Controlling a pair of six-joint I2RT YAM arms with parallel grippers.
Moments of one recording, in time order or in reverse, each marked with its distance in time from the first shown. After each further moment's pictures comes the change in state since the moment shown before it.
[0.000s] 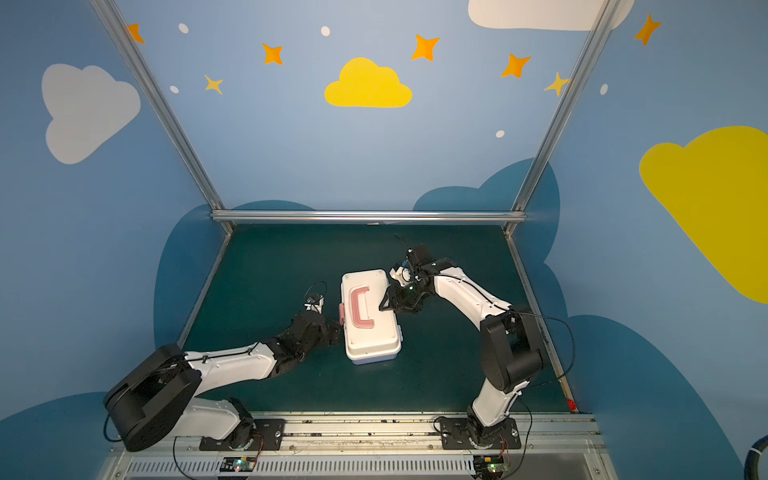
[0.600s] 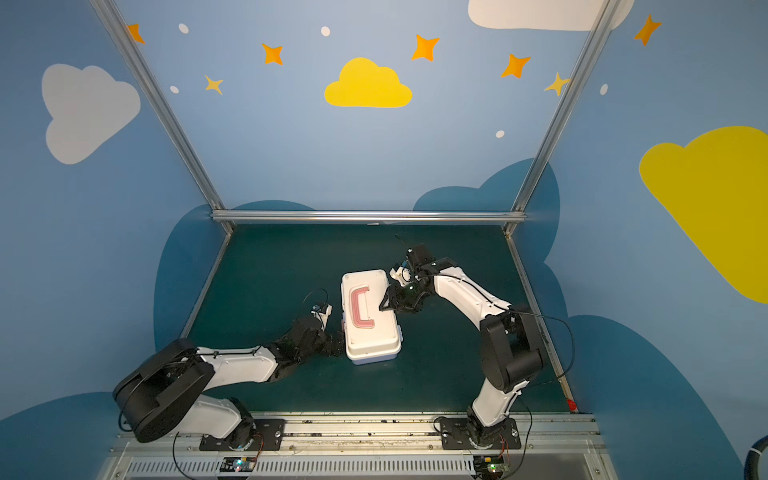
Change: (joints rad) left arm 0.013 0.098 -0.066 0.153 0.225 0.060; right arm -0.001 0.004 0.005 -0.005 0.000 0.000
